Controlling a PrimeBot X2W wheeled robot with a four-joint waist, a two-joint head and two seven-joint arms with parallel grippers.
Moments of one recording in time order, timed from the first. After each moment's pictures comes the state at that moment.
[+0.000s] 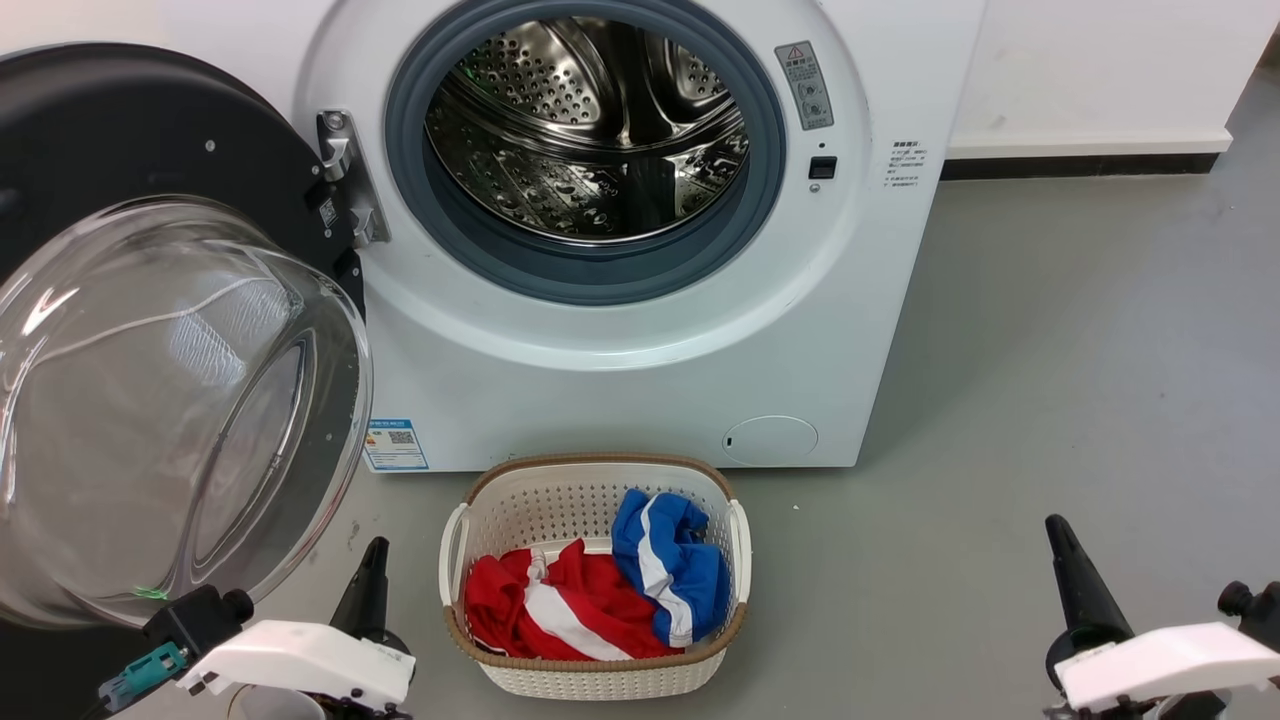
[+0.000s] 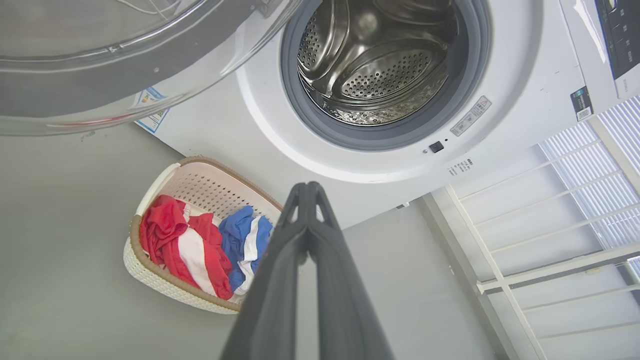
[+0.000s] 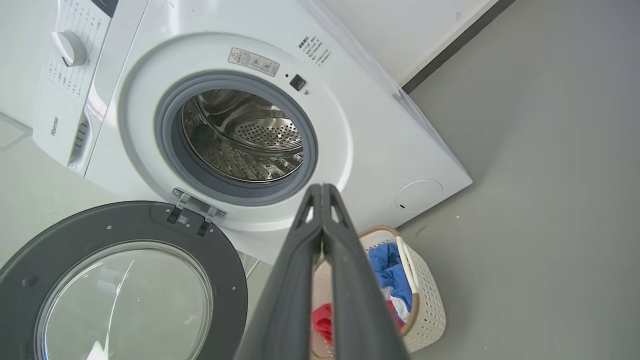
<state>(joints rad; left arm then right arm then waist) -0.03 0.20 -0.14 0.20 -1.03 0.04 -0.05 0.03 -0.05 -0.08 0.16 0.86 0.13 0.03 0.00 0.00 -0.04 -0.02</state>
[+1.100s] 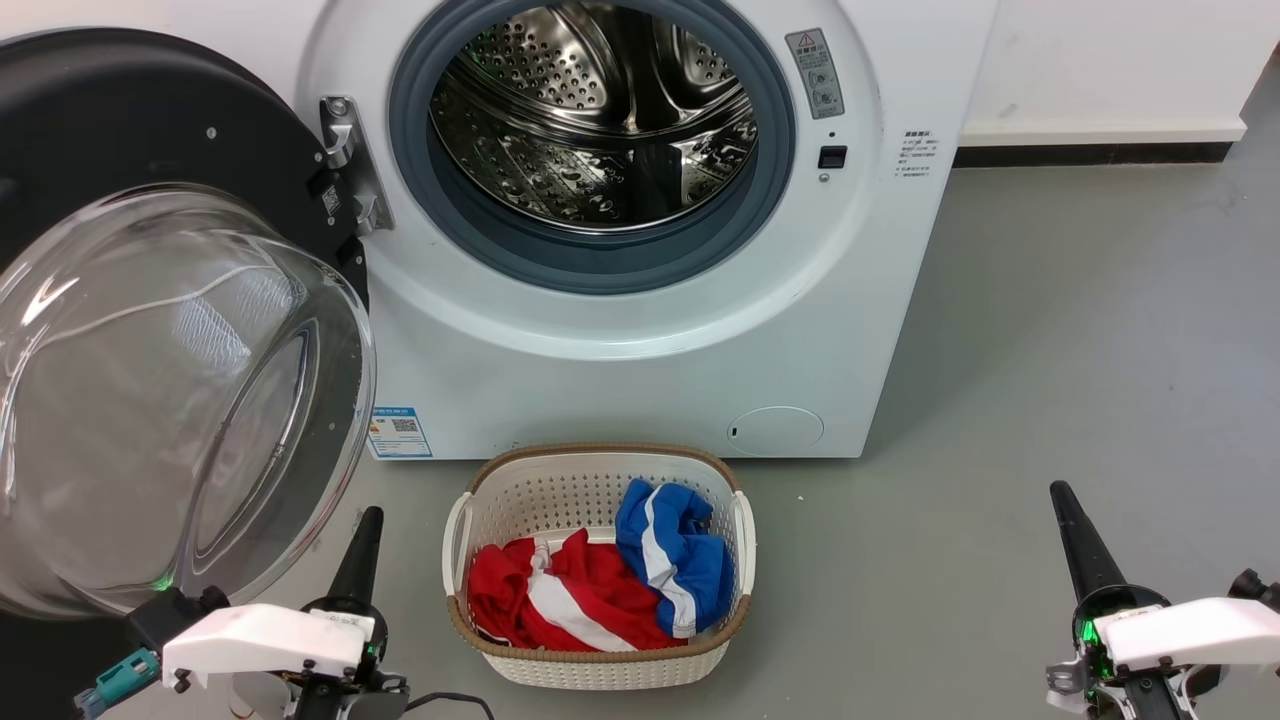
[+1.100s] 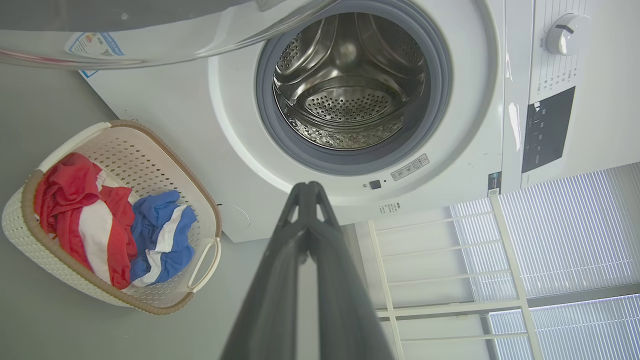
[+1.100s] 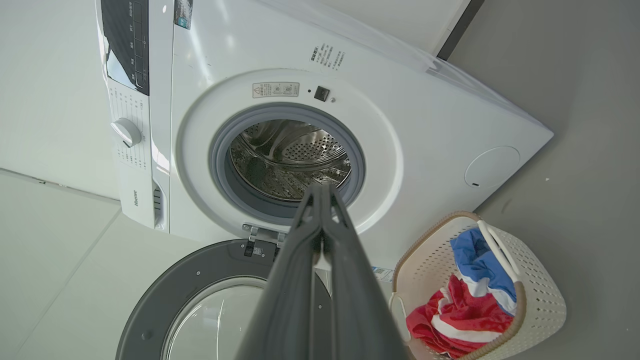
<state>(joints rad) -0.06 0.13 -0.02 0.22 -1.32 -0.04 0.03 -0.04 -0.05 -0.10 0.20 1.22 0.13 0.07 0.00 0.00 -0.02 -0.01</state>
